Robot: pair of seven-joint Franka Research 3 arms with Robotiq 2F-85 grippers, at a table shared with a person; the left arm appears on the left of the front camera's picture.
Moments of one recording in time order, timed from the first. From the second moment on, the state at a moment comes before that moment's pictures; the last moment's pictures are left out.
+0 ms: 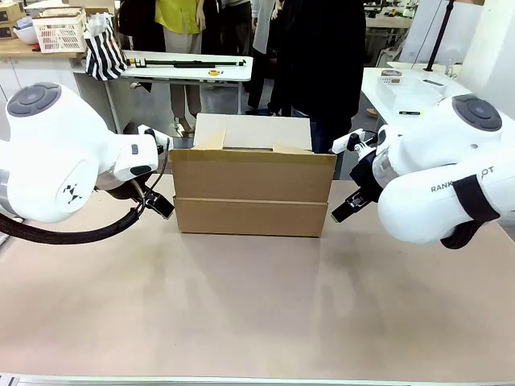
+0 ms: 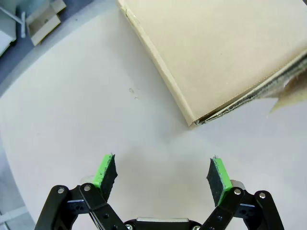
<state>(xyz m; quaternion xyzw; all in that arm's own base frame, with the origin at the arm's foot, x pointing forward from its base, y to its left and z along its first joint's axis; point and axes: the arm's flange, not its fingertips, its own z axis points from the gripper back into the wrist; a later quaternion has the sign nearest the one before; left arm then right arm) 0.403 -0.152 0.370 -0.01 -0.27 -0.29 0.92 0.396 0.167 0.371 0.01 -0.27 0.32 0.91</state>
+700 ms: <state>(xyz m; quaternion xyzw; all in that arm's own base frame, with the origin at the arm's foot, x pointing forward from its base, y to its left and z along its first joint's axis) 0.403 -0.152 0.370 -0.01 -0.27 -0.29 0.92 0.396 0.167 0.371 0.01 -0.27 0.32 0.91</state>
